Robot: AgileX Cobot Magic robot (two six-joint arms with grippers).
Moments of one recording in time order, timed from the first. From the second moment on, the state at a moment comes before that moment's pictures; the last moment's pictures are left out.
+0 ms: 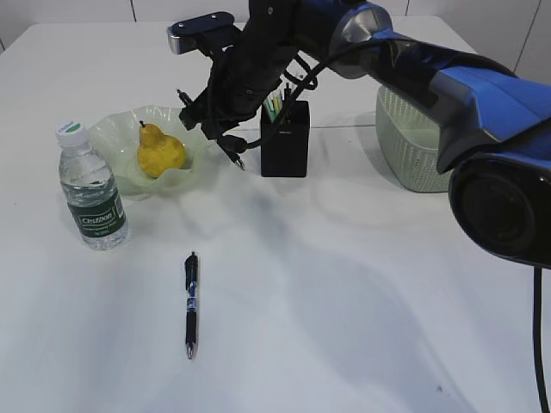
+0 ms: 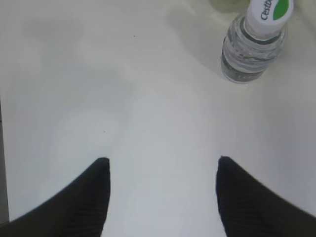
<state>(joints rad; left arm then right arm) -0.20 1.36 -1.30 0.29 1.15 -0.21 0.50 2.53 -2.54 0.20 1.04 -0.30</state>
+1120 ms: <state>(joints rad) -0.20 1.37 -1.30 0.29 1.07 -0.21 0.48 2.44 -2.44 0.20 1.13 -0.29</state>
